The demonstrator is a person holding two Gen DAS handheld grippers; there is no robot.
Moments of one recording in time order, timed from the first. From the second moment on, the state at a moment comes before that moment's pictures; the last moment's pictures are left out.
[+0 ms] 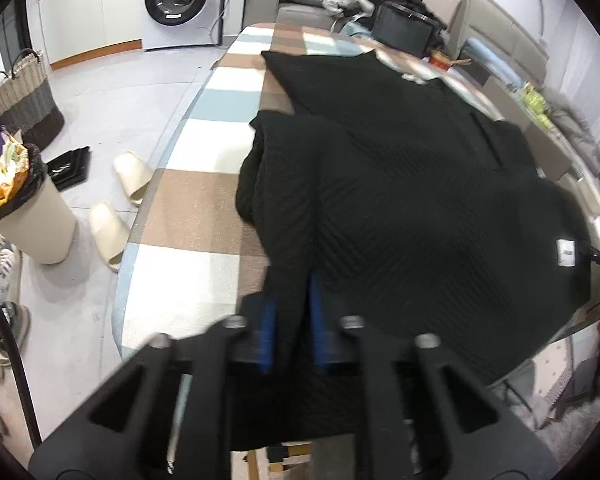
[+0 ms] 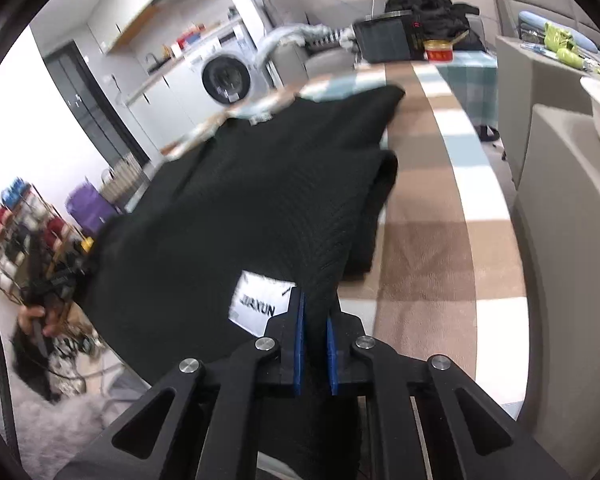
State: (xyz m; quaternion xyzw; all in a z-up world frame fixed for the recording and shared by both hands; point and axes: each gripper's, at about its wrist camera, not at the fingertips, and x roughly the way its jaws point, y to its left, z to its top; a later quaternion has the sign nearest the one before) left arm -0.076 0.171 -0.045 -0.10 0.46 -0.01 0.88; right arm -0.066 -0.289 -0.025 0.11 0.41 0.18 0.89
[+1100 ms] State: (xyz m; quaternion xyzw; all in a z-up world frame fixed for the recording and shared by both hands) left arm -0.031 0.190 0.006 -0.15 0.39 -0.03 0.91; right arm -0.042 -0.292 -0.047 0.15 0.47 0.15 0.86
